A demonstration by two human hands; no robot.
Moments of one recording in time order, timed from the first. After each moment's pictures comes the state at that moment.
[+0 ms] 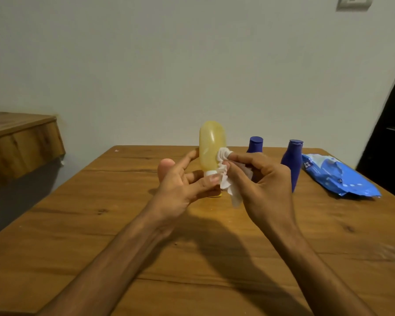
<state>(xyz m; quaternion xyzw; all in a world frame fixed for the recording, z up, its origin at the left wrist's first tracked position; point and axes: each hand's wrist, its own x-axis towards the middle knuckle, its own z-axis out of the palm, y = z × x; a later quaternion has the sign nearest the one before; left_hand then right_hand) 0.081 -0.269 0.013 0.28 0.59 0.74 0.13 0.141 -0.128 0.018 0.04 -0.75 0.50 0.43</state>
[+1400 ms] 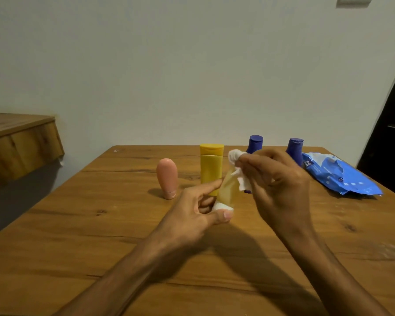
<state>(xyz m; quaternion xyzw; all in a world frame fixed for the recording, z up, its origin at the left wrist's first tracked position) 0.094 -0.264 -0.010 0.33 0.75 0.57 0.09 0.146 -0.101 0.014 0.11 -0.80 0.27 0.52</state>
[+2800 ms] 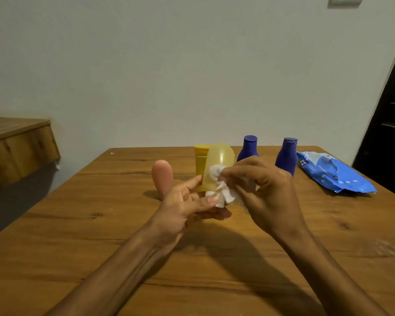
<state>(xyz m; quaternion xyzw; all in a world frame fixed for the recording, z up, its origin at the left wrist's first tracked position) 0.085 -0.263 -0.012 0.28 0.57 0.74 0.23 0.149 -0.101 0.012 0.14 -0.83 0.31 0.45</state>
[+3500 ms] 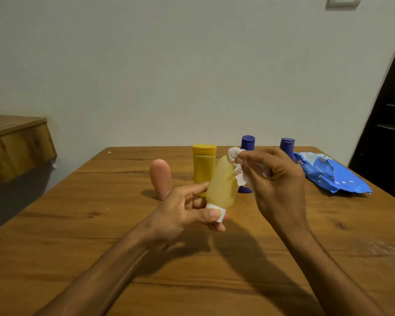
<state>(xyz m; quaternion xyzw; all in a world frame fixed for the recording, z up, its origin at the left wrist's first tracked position) 0.086 -0.272 -0.007 0.37 0.66 0.62 0.22 0.141 -0.091 0.013 0.06 -0.78 0.35 0.52</state>
